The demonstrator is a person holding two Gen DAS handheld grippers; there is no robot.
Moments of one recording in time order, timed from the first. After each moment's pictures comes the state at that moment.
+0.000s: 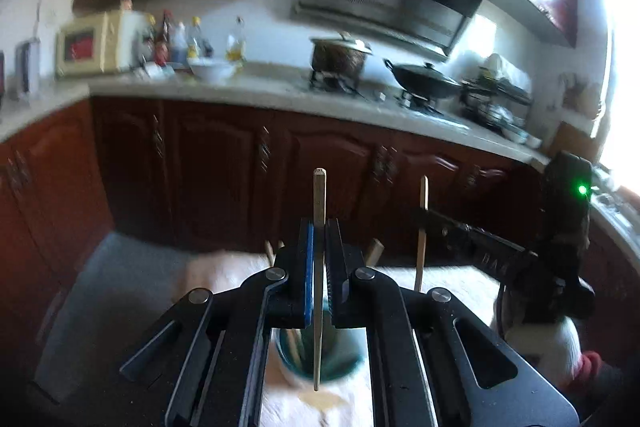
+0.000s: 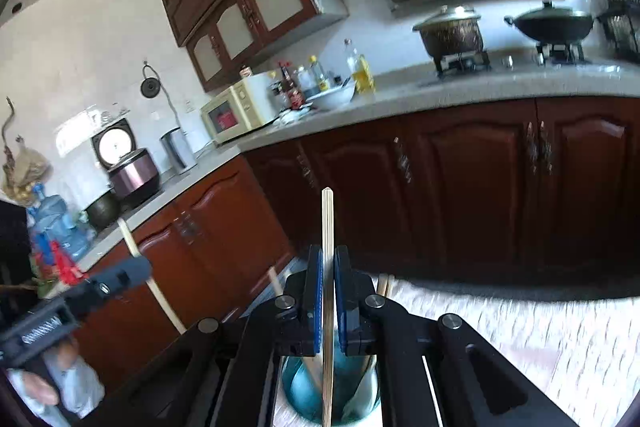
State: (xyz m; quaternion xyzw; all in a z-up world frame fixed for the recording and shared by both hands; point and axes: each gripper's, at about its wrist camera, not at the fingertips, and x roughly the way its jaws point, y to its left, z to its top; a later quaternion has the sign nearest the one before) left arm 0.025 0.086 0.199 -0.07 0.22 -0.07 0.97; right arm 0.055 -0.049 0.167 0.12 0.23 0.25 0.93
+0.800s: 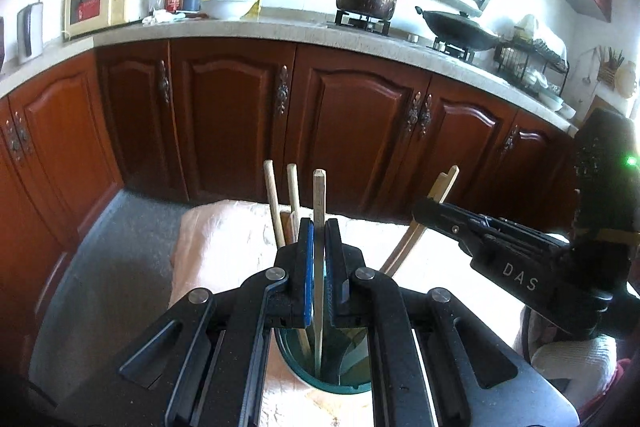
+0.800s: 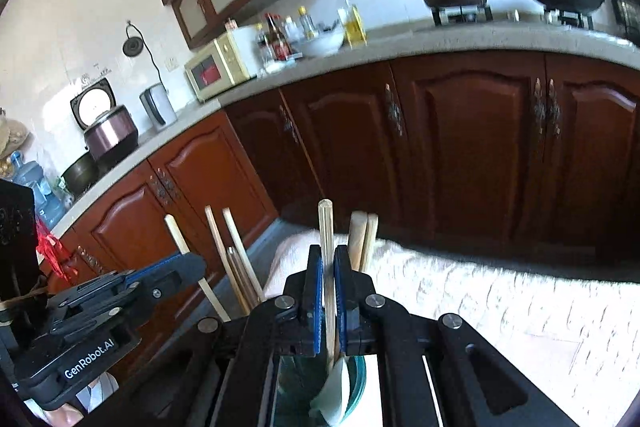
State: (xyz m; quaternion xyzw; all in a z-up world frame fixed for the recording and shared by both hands) left arm 0.078 0.071 0.095 -0.07 0.30 -0.04 0.95; right arm 0.102 -0.034 0.078 0.10 0.31 0.25 0.91
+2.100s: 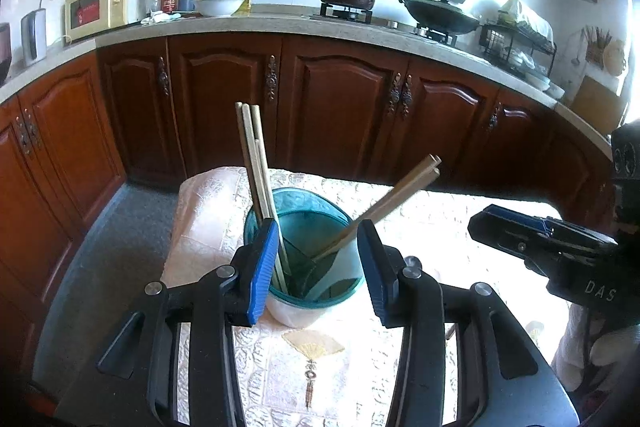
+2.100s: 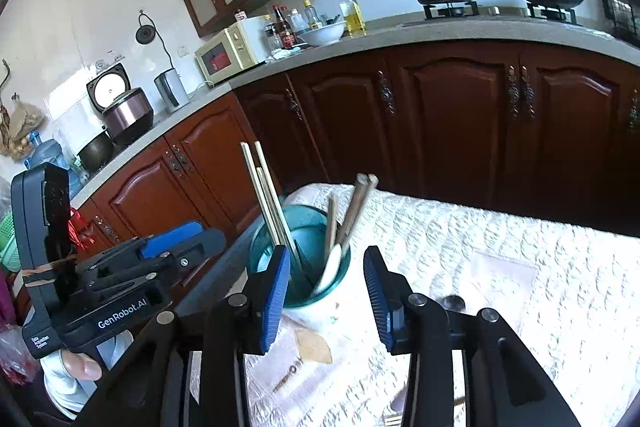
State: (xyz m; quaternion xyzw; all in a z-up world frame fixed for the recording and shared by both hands) left arm 0.007 0.033 0.091 -0.05 0.31 -0.05 0.95; right arm -0.013 -0.095 0.089 0.08 0.33 0.25 0.91
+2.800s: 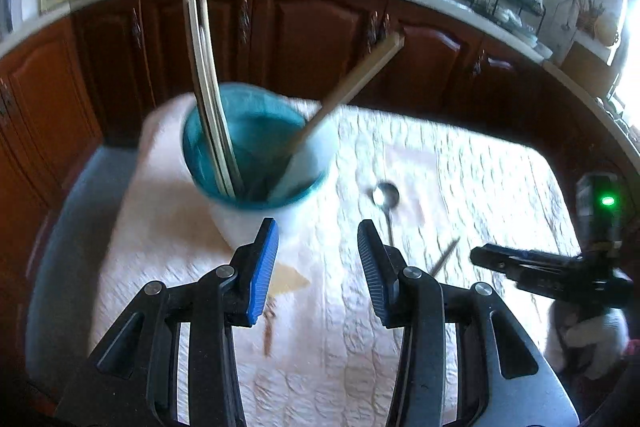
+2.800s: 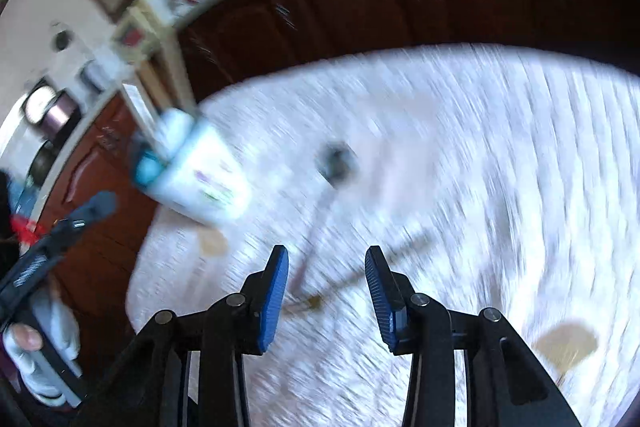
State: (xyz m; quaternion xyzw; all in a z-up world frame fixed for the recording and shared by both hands) left arm -0.002 0.000 0.025 -0.06 0.40 -0.09 0.91; right arm -0.038 -0.198 -0.037 0.16 0.48 0.14 0.85
